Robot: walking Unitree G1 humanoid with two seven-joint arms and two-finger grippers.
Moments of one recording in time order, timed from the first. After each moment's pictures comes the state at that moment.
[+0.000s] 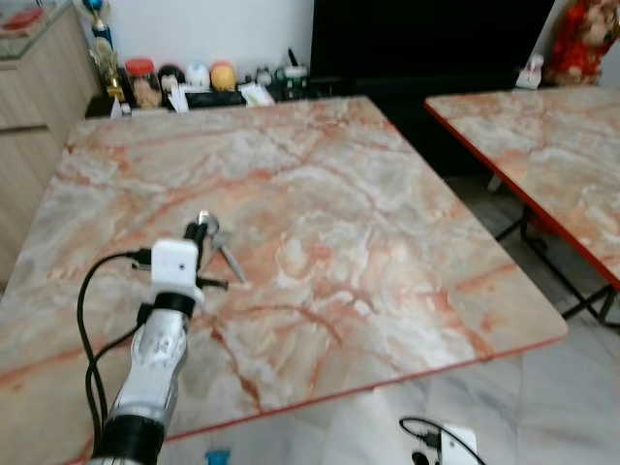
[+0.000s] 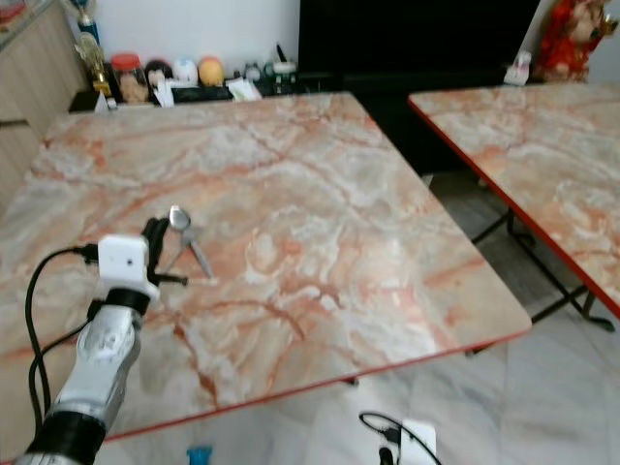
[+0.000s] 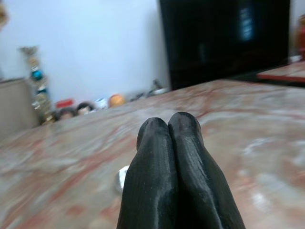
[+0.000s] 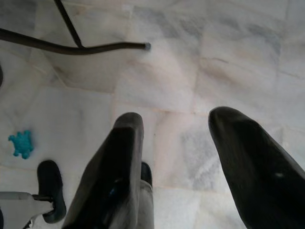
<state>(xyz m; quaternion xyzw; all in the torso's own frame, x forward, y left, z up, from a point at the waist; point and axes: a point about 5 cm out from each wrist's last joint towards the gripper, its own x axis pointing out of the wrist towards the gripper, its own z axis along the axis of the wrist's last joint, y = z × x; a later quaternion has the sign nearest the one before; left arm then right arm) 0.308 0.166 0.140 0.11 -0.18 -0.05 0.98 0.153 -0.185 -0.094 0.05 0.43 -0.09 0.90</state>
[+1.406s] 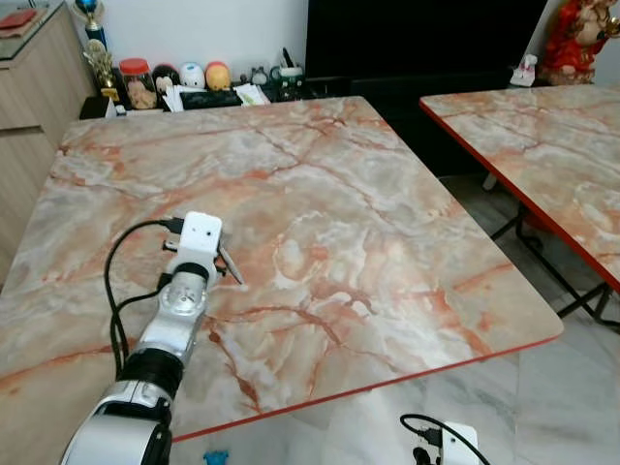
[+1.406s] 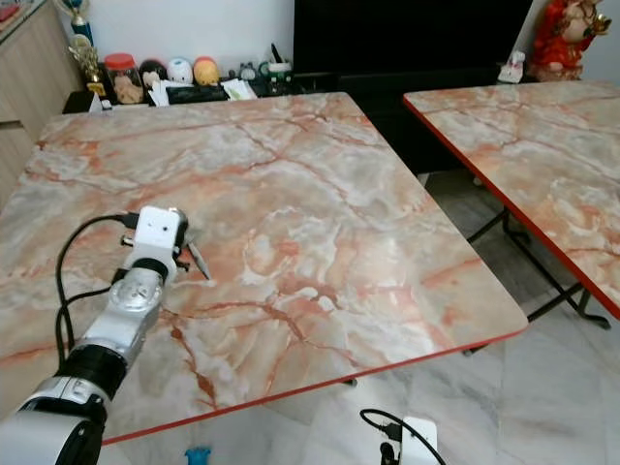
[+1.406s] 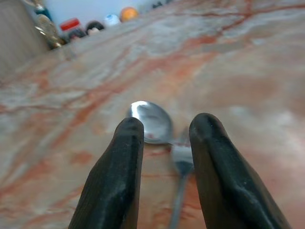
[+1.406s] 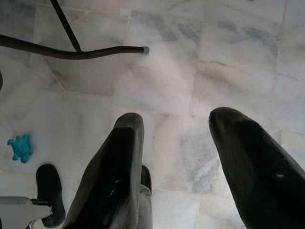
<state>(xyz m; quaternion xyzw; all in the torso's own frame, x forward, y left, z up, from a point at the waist) 0.370 0.170 0.121 0.15 0.02 0.02 0.99 0.157 -0.187 -0.092 0.05 0.43 -0.09 0.90</state>
